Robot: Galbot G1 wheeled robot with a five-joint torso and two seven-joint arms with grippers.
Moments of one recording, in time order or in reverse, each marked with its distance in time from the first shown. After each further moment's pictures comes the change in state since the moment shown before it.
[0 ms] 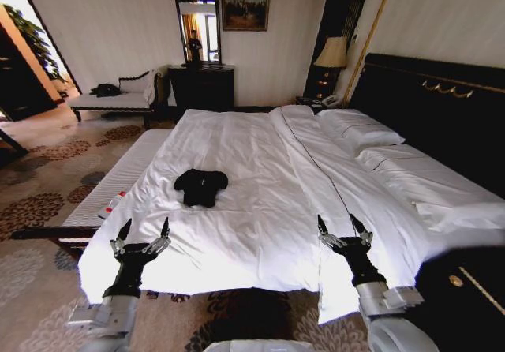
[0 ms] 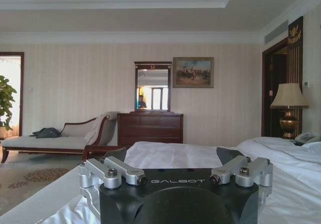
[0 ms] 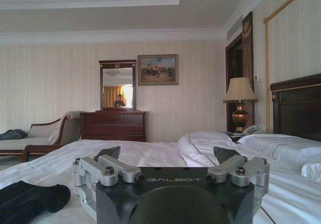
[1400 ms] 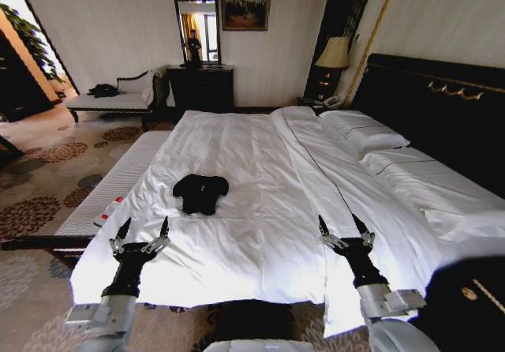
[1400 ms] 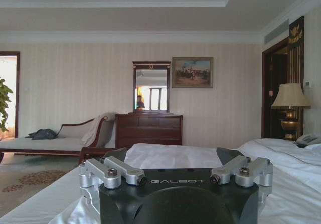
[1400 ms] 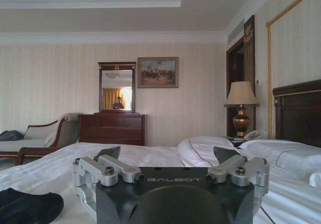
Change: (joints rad) left arm -0.001 0.017 -0.011 0.000 -0.019 0.000 -0.001; right arm -0.013 0.007 0.007 0.008 -0.018 0.019 -0.003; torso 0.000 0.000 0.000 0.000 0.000
